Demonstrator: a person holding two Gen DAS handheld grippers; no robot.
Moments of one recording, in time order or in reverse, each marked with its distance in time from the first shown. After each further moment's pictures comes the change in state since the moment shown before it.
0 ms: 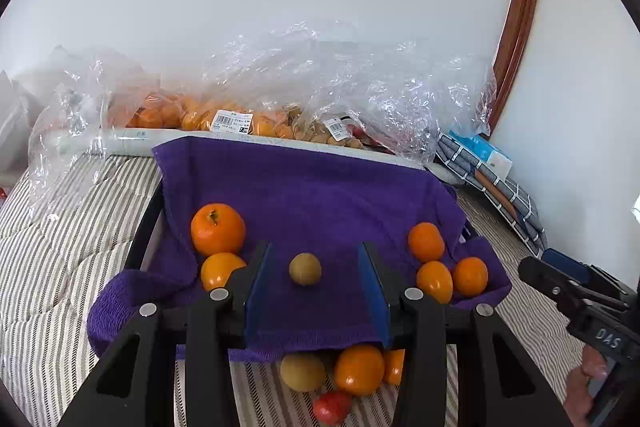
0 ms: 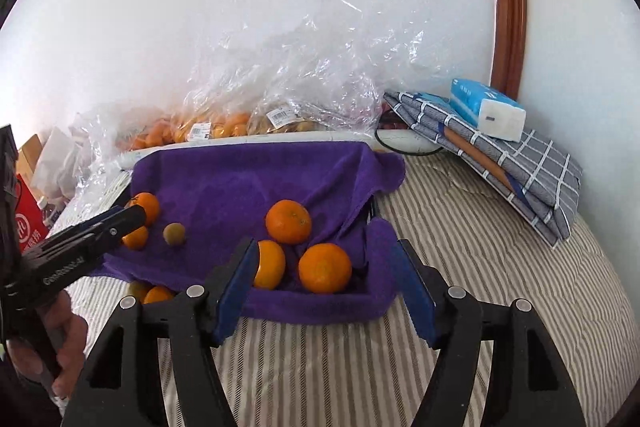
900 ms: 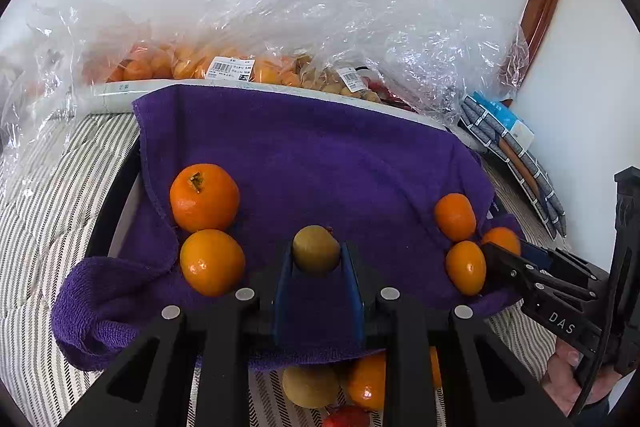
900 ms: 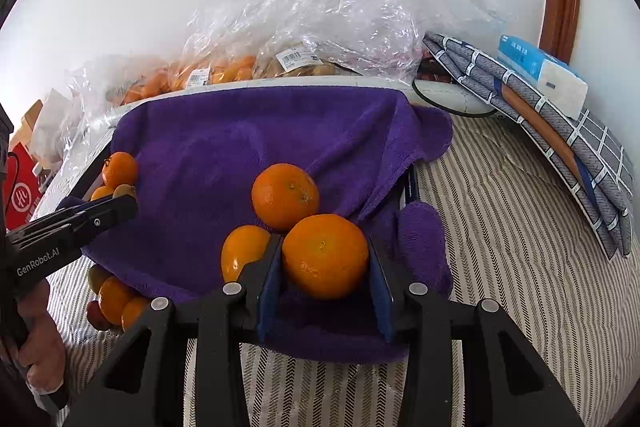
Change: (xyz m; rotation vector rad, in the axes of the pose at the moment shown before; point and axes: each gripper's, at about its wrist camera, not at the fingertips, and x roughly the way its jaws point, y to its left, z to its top) left arm 0.042 0.001 0.000 -0.028 0.170 0.023; right arm 0.083 -0.005 -0.001 -0.066 0.159 0.084
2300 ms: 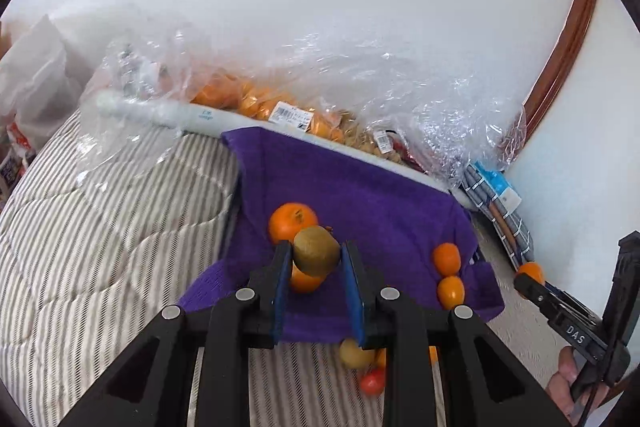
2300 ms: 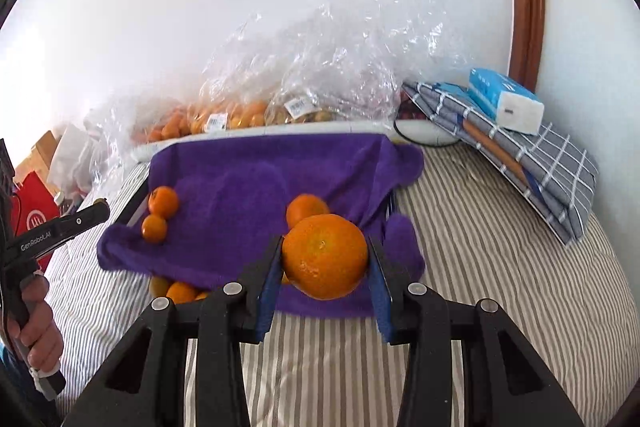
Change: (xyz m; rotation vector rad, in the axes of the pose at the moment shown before) left arm -0.070 0.057 0.008 -0.165 -0.109 -0.031; right arm -0.074 0.012 0.001 0.056 -0.107 -0.014
